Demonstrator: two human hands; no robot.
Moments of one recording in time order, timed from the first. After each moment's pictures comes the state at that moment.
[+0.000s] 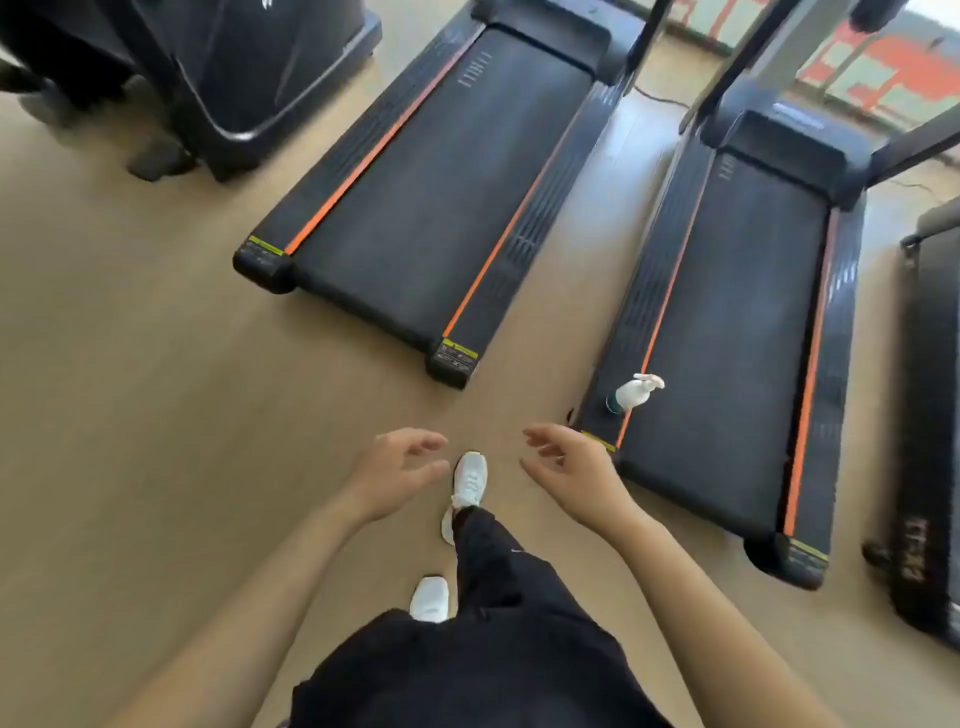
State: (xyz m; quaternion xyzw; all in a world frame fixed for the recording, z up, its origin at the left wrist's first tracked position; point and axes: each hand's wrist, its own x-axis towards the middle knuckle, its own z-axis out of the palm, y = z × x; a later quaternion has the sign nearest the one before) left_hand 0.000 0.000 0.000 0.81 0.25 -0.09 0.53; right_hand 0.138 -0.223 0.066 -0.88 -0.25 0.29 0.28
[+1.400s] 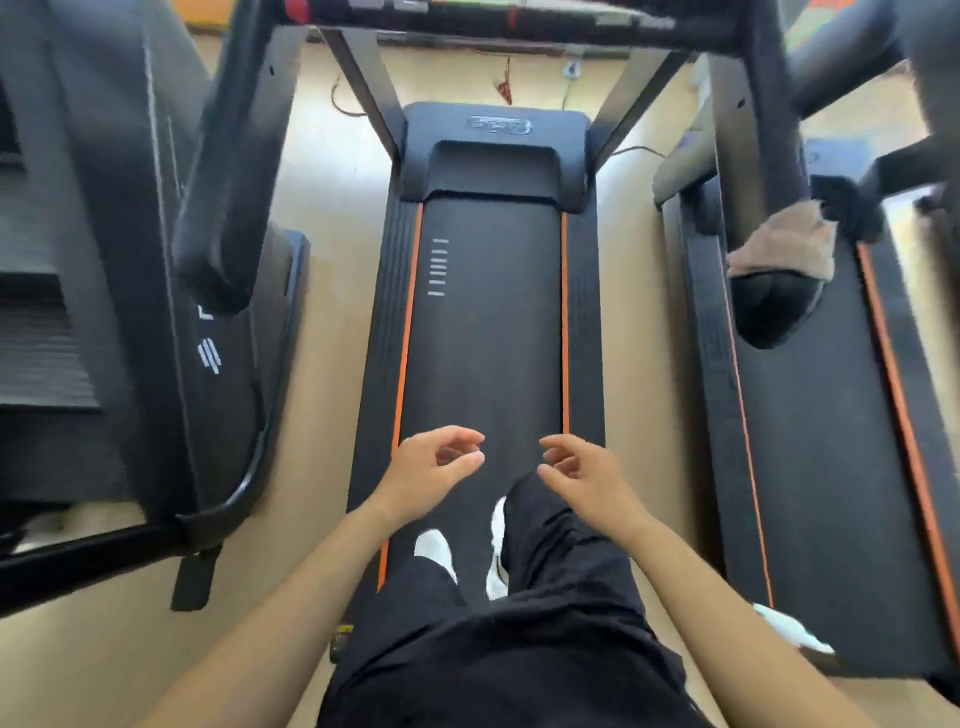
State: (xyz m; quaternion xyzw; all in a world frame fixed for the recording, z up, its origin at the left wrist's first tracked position) left_hand 0.822 0.628 0.234 0.80 0.13 -0.23 0.54; right_hand 0.854 0.383 0.232 -0.87 0.01 0.29 0.39
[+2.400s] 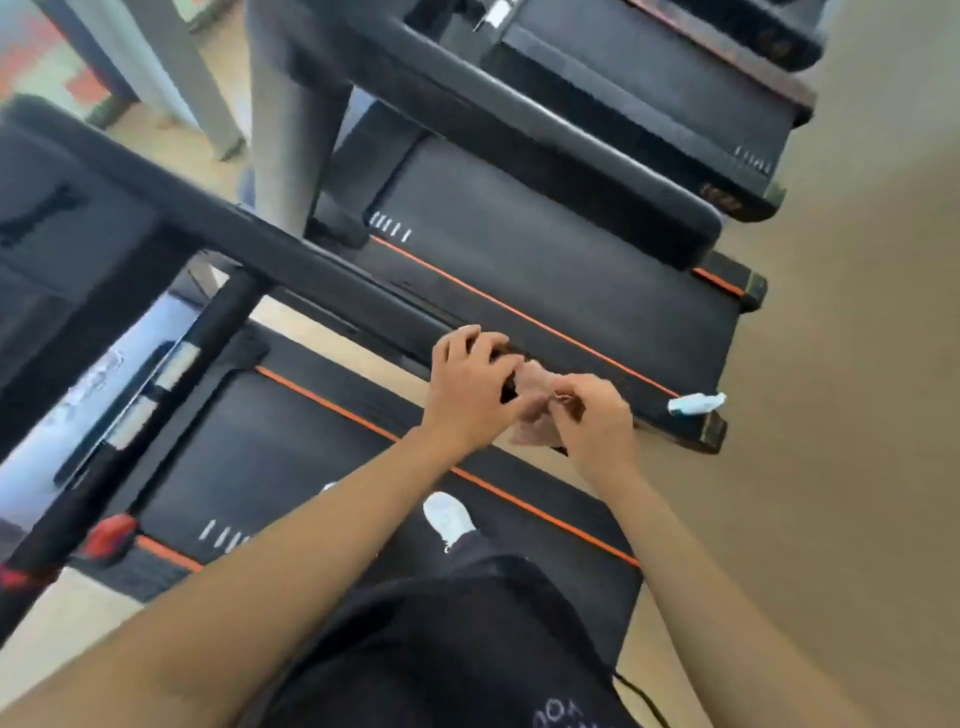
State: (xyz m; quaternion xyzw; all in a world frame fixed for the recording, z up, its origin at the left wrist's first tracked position) left_hand 1.322 0.302 0.259 0.77 -0.59 -0.09 0.21; right_hand 1.152 0.239 0.298 -0.81 0.50 -0.12 0.27
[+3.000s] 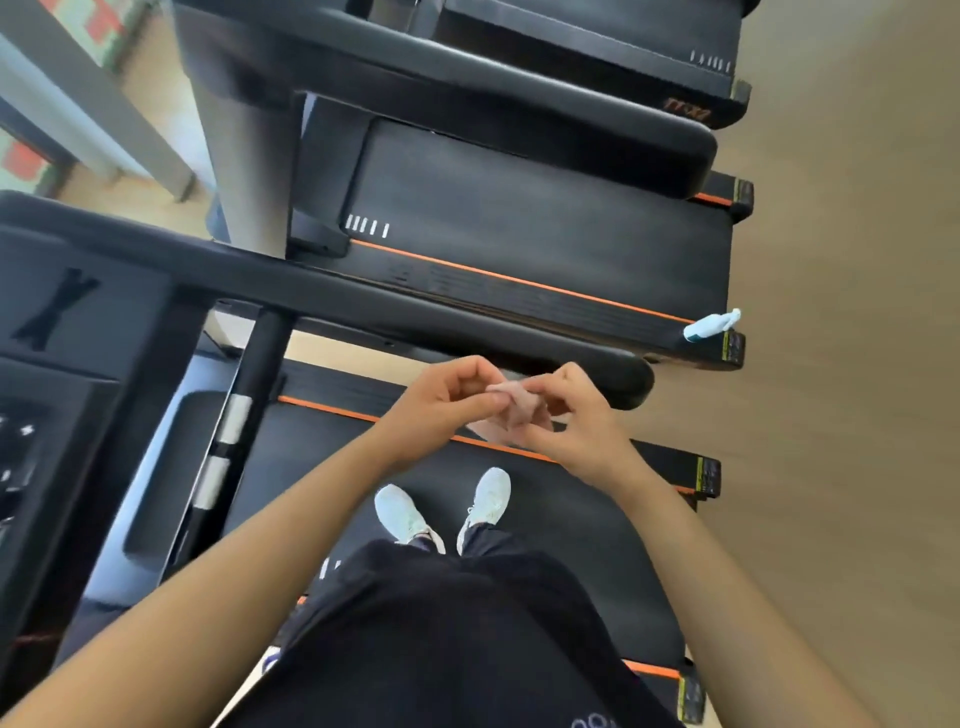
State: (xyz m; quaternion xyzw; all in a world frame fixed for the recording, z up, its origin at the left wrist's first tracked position) left_hand 1.419 0.371 0.329 0.50 -0.40 -0.65 0.41; right_hand 1.215 0.321 0.334 -0.71 0.49 -0.11 0.49
